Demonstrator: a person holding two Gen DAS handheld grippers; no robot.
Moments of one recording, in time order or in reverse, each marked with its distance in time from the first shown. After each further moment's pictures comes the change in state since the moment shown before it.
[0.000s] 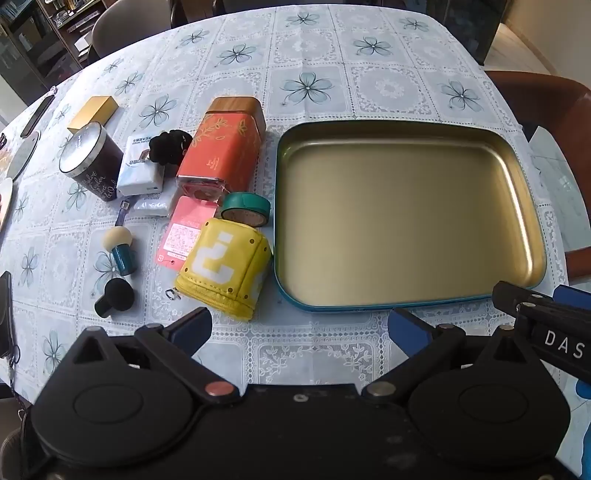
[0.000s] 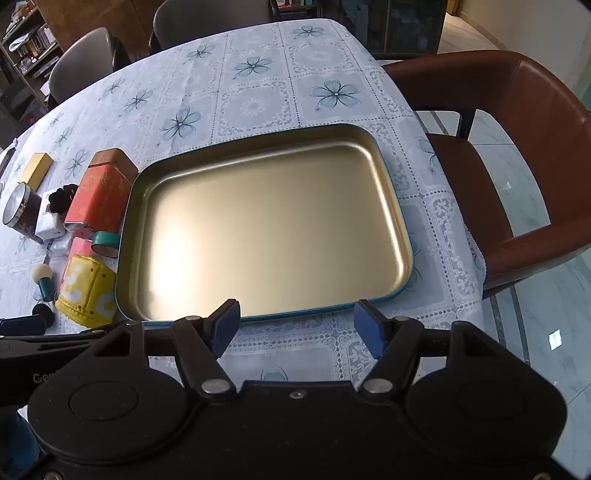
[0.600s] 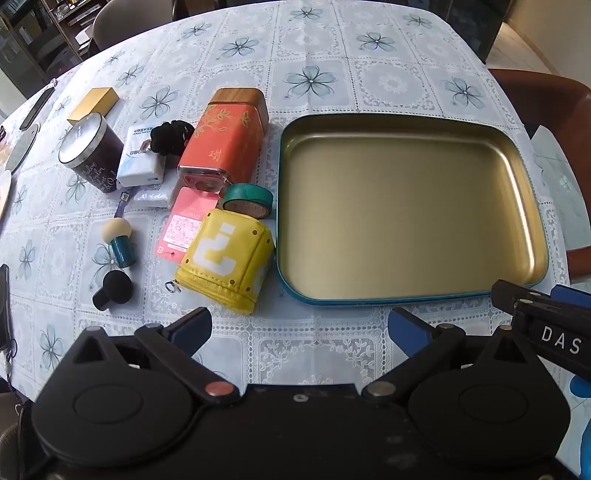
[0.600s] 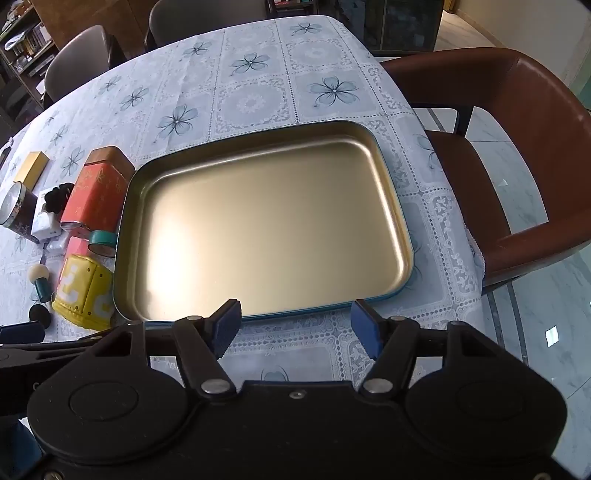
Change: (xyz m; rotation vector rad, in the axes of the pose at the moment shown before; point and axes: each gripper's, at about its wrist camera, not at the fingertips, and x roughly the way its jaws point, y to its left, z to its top) left arm 0.002 0.005 -0.002 -0.022 0.009 -0.024; right arm 0.003 0.004 0.001 -0.007 0.019 -0.021
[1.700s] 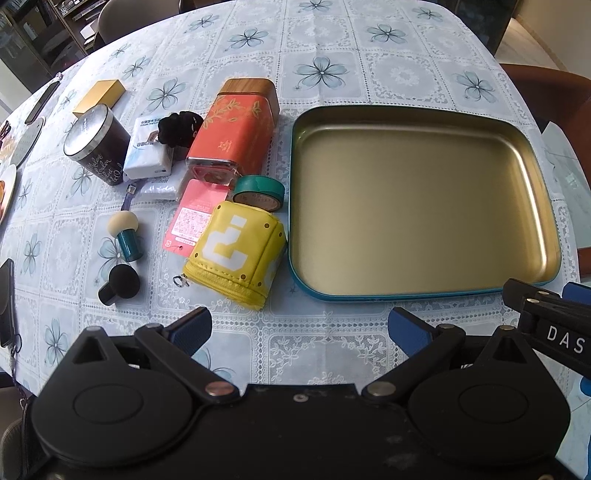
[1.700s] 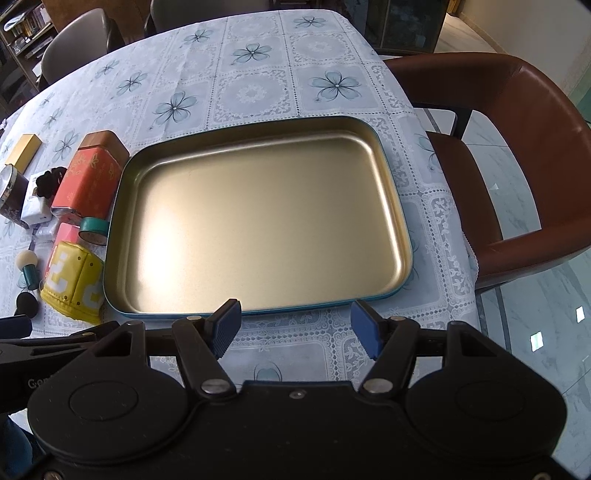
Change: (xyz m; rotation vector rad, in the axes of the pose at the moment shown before) left arm 0.008 0.005 0.000 -0.006 0.023 0.024; right arm 0.005 0.007 0.002 -0.034 0.020 -0.045
